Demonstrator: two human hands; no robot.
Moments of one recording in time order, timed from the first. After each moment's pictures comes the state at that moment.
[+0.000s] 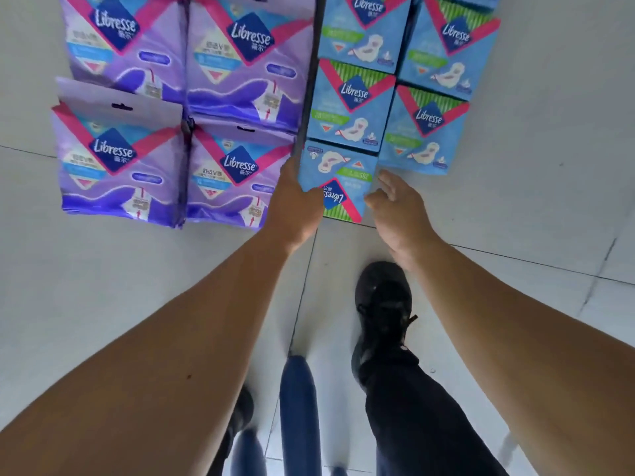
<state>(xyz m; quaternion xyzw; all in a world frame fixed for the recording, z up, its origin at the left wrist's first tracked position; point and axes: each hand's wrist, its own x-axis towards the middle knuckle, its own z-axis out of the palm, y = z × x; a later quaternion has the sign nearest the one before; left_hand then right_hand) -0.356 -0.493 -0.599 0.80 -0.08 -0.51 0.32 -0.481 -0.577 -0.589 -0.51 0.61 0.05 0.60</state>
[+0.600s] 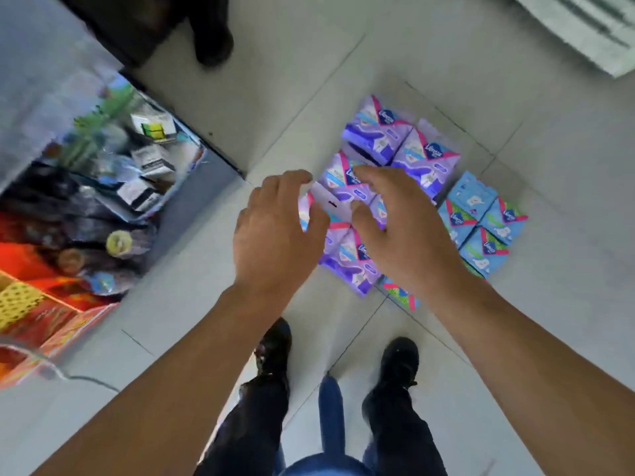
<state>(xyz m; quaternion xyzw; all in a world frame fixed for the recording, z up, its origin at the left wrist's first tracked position) -0.177 -0.296 -0.215 0.94 -0.13 -0.10 0.31 -0.234 -0.444 -0.203 -0.92 0.15 0.02 0.37</state>
